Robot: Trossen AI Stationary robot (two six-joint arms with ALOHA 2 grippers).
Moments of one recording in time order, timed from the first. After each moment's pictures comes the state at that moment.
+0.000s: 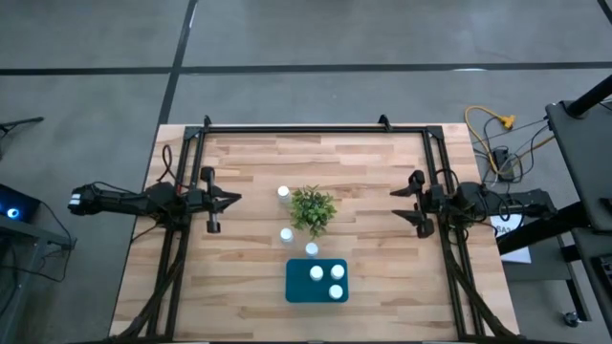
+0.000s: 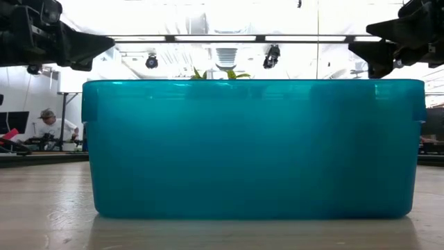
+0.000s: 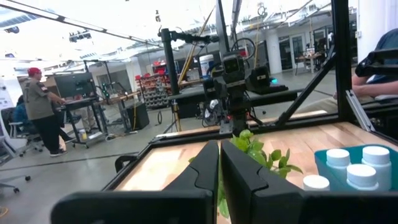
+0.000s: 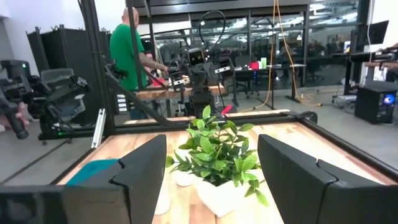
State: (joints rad) left arm -0.10 0.16 0.02 0.26 -0.21 0.22; right arm 0.09 0.00 0.03 0.09 0.08 0.10
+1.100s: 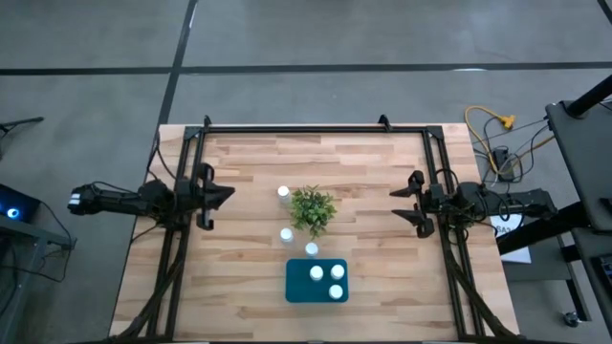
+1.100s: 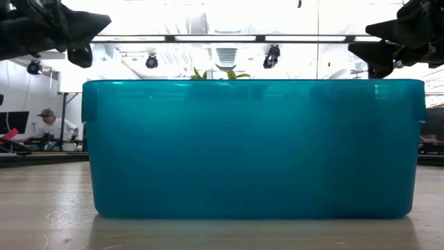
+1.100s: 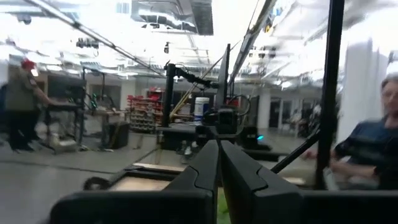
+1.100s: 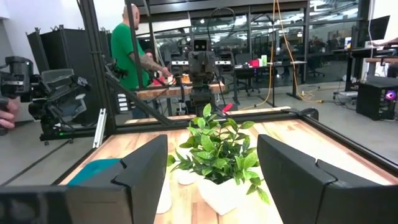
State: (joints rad) left arm -0.10 0.17 0.02 0.45 -0.21 -0.01; right arm 0.09 0.01 0.03 0.09 0.08 0.12
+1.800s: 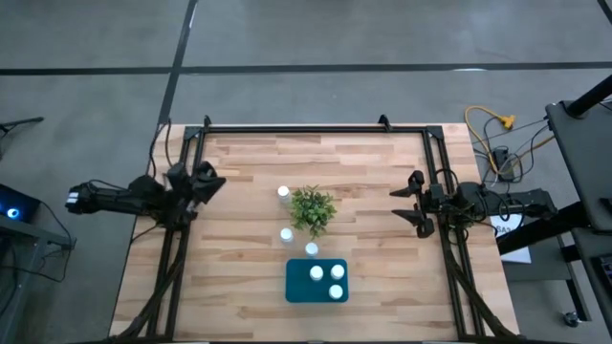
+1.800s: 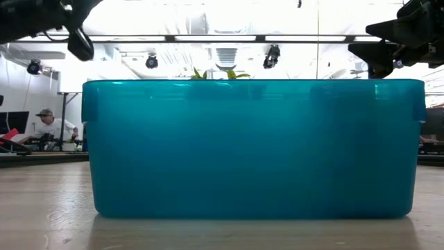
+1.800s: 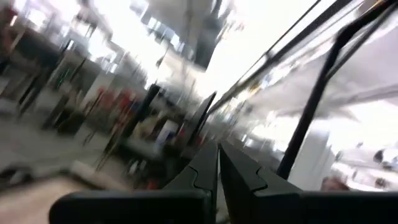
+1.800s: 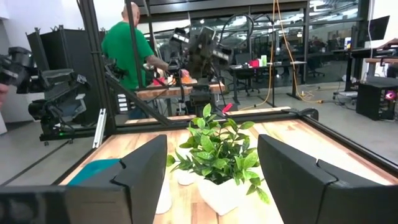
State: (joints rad) left arm -0.10 0.21 0.11 0.54 -0.23 -0.43; right arm 0.09 0.01 0.03 0.09 0.08 0.12
